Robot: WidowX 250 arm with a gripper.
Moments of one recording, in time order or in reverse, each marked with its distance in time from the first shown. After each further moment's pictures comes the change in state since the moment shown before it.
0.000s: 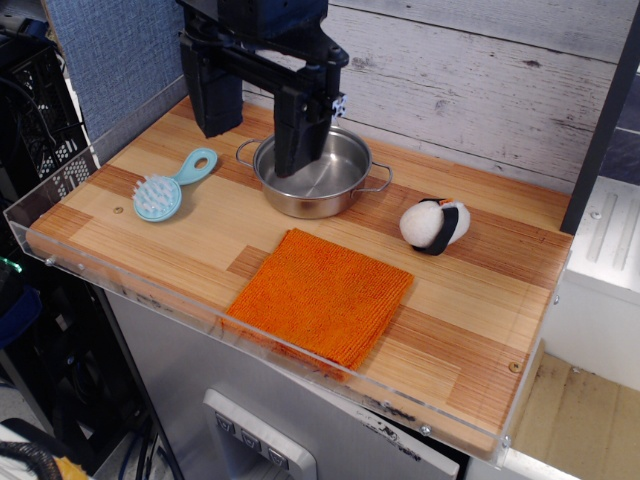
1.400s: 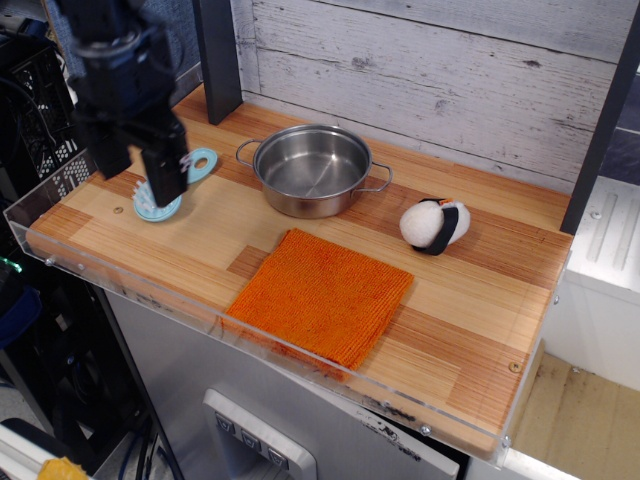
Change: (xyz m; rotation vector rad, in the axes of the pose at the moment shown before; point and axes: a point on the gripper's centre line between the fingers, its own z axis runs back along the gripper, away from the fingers) arm -0.010 0.127 -0.090 0.045 -0.069 0.106
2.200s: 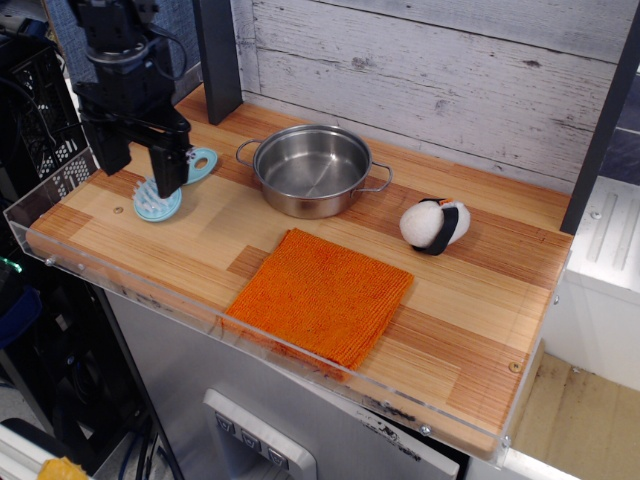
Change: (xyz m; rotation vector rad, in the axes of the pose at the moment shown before) arm 0.027 0.024 -0.028 0.029 0.029 0.086
